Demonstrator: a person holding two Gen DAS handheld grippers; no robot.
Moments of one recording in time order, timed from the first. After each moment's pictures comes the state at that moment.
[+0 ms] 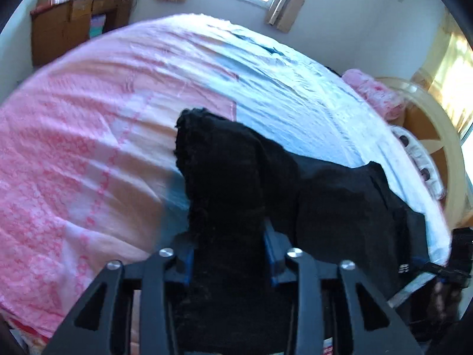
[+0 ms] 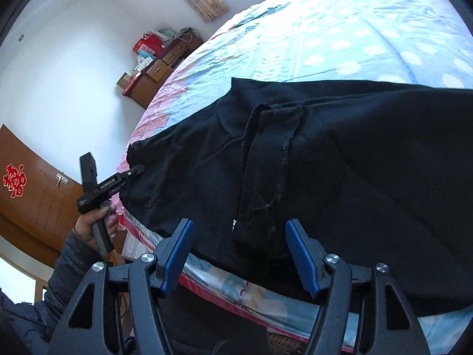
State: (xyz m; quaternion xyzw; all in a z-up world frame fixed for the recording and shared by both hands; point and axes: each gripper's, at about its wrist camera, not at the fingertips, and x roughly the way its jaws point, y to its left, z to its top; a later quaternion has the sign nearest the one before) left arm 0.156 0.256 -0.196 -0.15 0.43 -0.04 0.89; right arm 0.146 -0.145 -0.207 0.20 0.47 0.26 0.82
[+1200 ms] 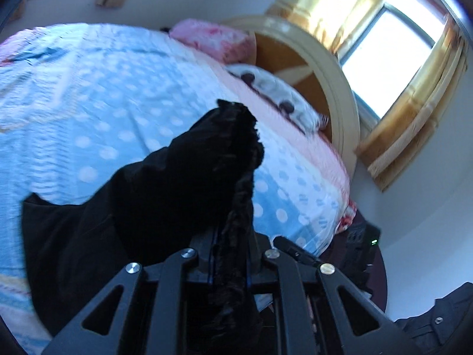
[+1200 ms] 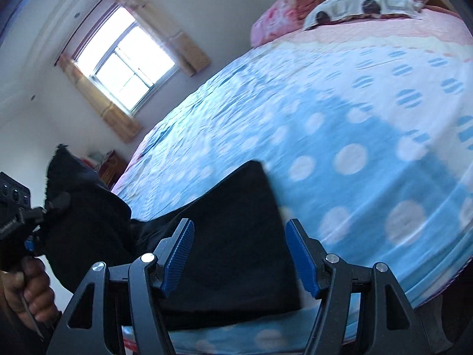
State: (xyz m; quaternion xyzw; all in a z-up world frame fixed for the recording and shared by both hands) left arm 0.216 -0.134 -0.083 -0.11 0.44 -0.38 0.81; right arm 0.076 -0.367 -0.187 0.33 0.30 -0.02 0.90
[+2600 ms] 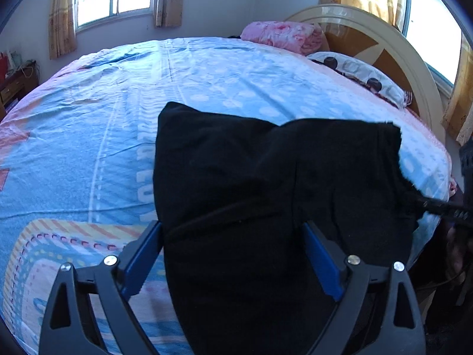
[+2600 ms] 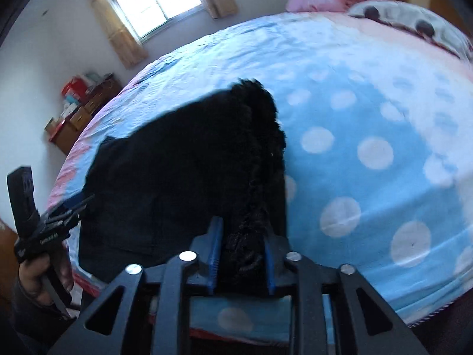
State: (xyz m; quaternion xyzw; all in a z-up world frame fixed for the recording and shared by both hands) left arm 0.181 -0.063 -0.186 0.02 0.40 -0.18 0.90; right arm 0.101 -0.328 -0.208 0.18 0.41 0.03 0.89
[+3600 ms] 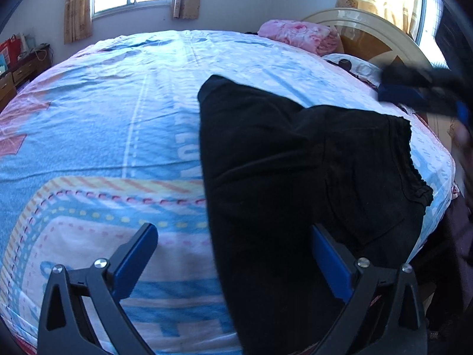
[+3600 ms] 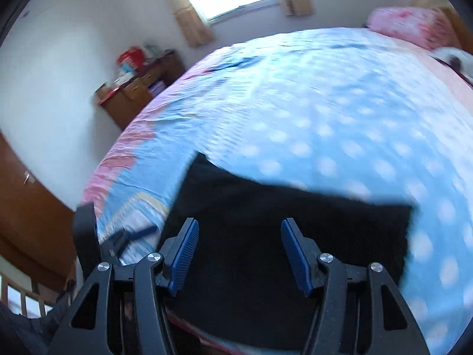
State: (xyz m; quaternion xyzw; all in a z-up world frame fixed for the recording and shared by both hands) left arm 0.160 -0.022 -0.198 -0.02 0.42 -0.16 0.89; right arm 0.197 -0.206 -0.120 0.09 0.41 0.19 0.88
